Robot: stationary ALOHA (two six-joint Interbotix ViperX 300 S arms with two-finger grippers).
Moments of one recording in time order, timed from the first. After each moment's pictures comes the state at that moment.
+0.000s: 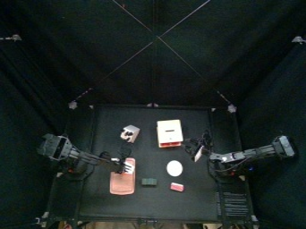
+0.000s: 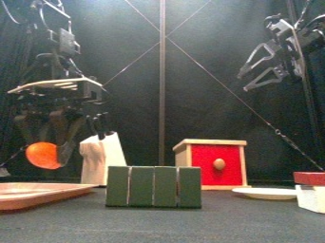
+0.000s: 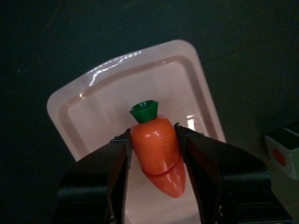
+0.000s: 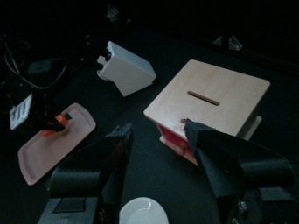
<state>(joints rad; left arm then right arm) -0.24 -0.04 0.67 0.29 0.88 -1.62 0.16 -0.81 1.07 -1.39 0.69 1.95</state>
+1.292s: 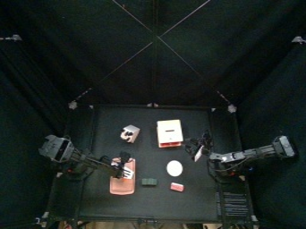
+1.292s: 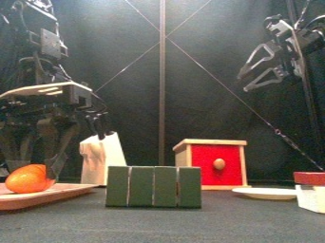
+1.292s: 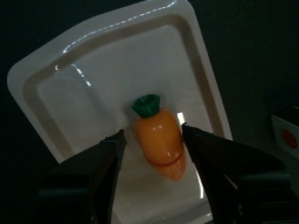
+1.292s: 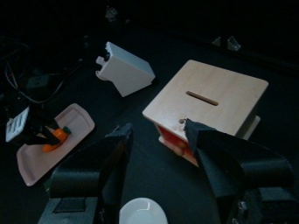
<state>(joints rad) -0.30 0.00 0.71 0.28 0.76 -1.68 0.16 -0.81 1.07 -1.39 0.69 1.95</state>
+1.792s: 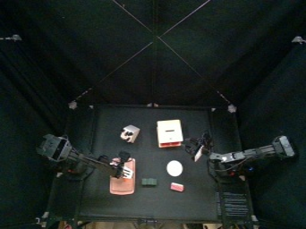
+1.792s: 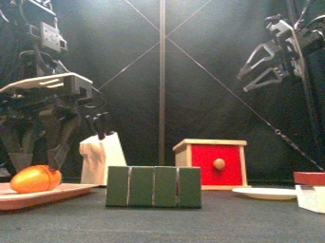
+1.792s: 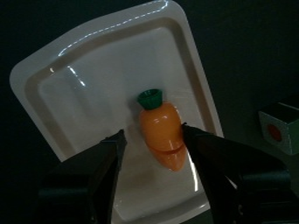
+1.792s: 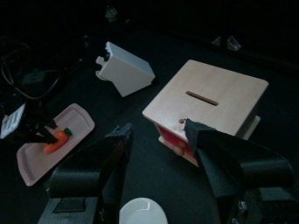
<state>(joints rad) -0.30 -0.04 0.71 0.28 0.77 -1.68 0.16 -0.81 1.07 -1.39 0.69 1.95</state>
